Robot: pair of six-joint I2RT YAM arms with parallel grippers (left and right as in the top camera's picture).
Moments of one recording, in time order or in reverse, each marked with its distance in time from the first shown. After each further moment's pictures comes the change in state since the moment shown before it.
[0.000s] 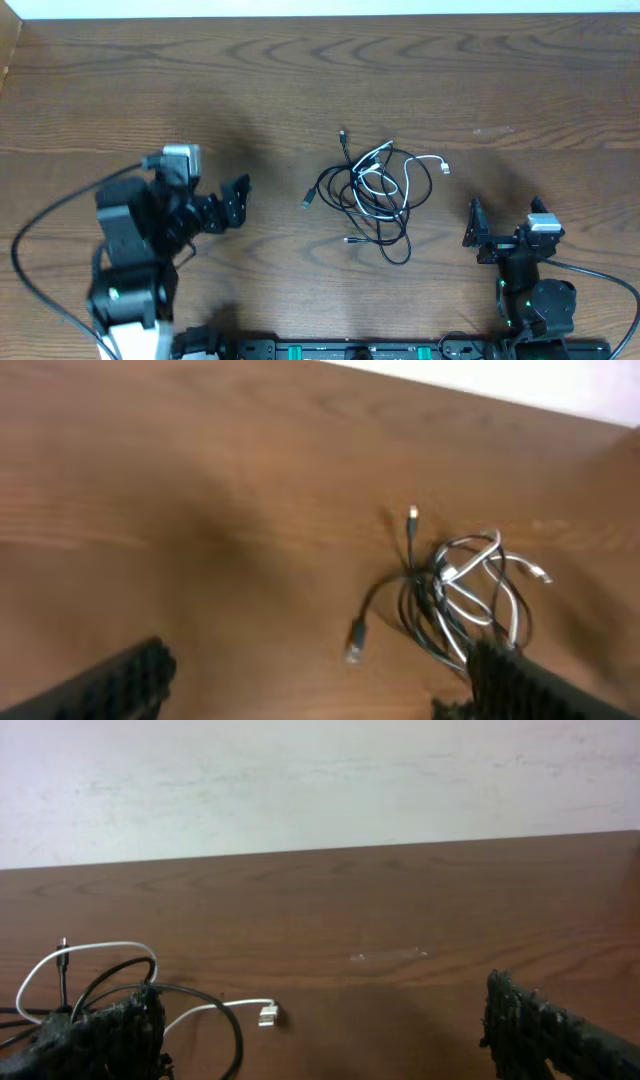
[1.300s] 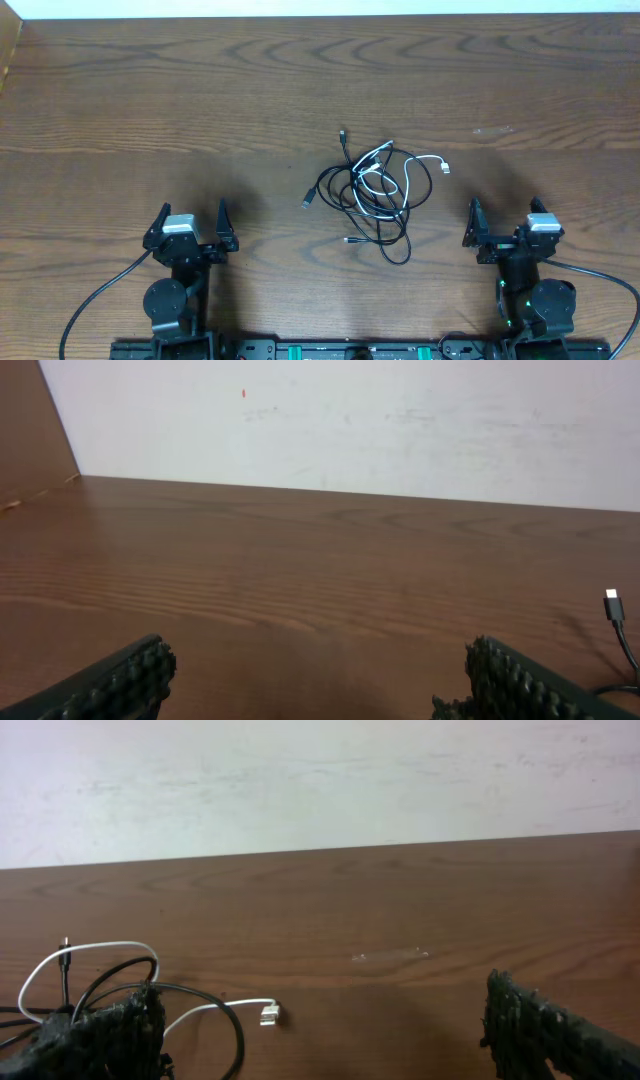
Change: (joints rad) left arm 0.000 -0.818 -0.826 0.603 -0.365 0.026; right arm 0.000 0.000 0.000 0.000 -0.003 0.000
